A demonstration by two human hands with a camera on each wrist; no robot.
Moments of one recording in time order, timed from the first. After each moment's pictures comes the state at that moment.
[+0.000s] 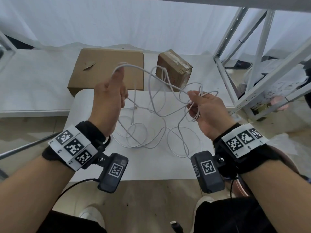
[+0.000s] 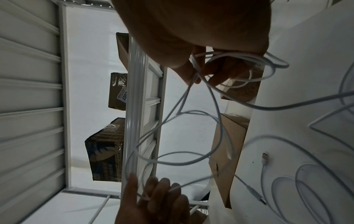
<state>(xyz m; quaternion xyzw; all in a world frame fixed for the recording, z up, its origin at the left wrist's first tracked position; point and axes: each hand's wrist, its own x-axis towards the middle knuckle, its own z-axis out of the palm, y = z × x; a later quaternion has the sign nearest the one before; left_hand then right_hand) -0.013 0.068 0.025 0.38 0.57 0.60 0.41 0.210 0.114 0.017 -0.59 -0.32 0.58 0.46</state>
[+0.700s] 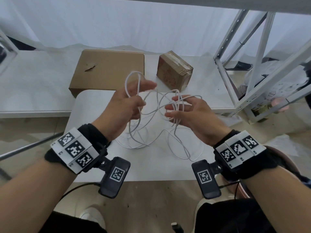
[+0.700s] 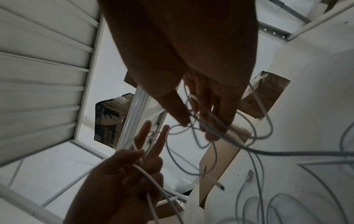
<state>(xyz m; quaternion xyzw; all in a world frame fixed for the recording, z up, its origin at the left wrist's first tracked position) -0.004 0.059 0.029 0.45 0.51 0.50 0.53 0.200 0.095 0.021 -0.52 -0.49 0.62 0.33</state>
